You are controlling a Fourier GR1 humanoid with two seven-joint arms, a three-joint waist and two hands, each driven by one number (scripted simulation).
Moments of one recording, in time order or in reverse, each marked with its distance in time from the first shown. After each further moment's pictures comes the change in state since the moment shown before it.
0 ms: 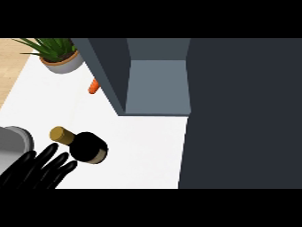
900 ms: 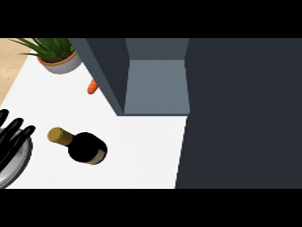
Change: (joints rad) left arm -0.071 -0.015 0.275 0.117 0.025 -0.042 -0.017; right arm -0.121 0.017 0.005 -0.015 0.029 -0.036 0.127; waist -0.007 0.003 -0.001
